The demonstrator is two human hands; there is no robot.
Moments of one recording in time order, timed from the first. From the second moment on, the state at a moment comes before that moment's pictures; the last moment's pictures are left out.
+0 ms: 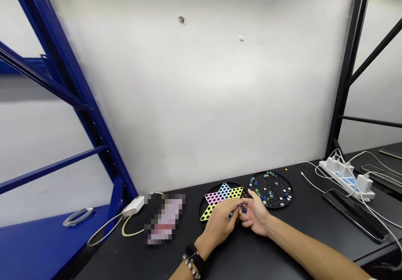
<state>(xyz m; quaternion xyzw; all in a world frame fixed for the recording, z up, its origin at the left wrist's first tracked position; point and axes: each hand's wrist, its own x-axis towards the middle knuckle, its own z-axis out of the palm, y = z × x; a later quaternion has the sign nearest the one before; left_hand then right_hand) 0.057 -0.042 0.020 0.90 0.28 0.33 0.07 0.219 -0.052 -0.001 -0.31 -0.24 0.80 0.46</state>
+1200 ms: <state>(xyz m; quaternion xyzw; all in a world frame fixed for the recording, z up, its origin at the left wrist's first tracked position) 0.057 -0.045 0.024 0.89 0.30 0.33 0.06 0.324 -0.007 -0.010 -0.61 -0.76 0.08 0.21</state>
